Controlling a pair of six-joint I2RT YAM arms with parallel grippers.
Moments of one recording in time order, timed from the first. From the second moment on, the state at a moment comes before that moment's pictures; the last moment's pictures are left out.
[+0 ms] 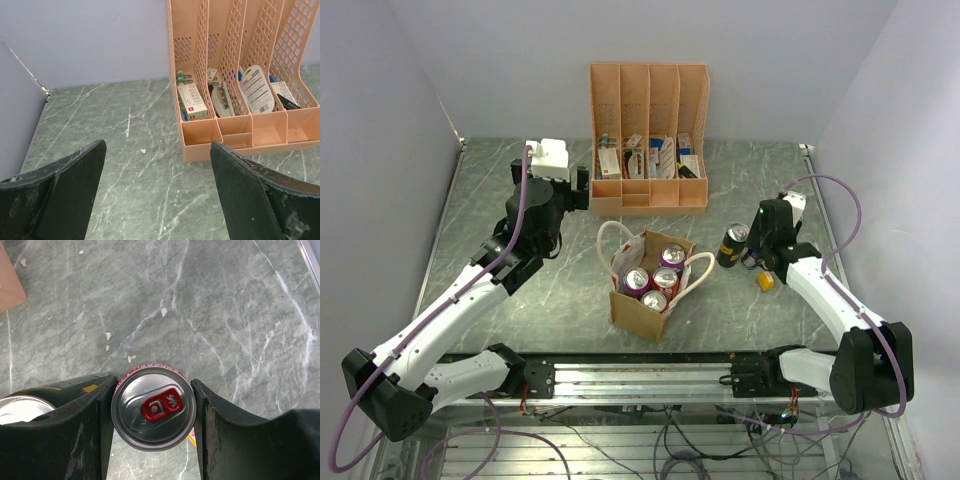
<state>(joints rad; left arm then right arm) -0.65 1.04 1.04 -0.07 -0.61 0.02 0.18 1.19 0.73 -0.29 0.45 0.38</state>
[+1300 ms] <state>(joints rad) -0.65 1.05 1.04 -0.07 -0.60 0.02 0.18 0.97 0.80 -0.33 0.44 0.33</state>
